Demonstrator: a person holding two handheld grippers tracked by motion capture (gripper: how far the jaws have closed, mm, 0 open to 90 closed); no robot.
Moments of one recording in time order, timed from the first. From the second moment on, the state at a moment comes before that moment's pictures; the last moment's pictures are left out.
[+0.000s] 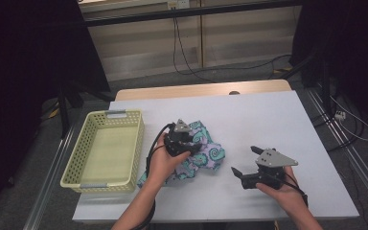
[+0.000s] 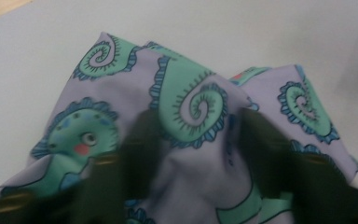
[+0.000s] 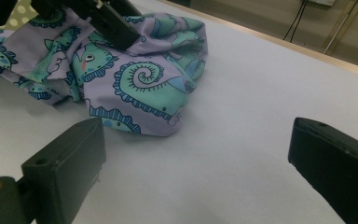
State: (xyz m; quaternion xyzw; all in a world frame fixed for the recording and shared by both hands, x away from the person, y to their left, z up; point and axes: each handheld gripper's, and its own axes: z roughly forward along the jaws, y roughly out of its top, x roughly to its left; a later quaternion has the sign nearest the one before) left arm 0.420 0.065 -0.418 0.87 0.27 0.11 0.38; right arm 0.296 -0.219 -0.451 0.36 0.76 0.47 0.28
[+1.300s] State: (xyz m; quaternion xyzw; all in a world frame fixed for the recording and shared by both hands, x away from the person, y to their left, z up) left arm 0.432 0.120 -0.397 0.85 0.33 0.14 0.40; right arm 0.336 -0.217 -0.424 0.39 0.75 0.47 0.24
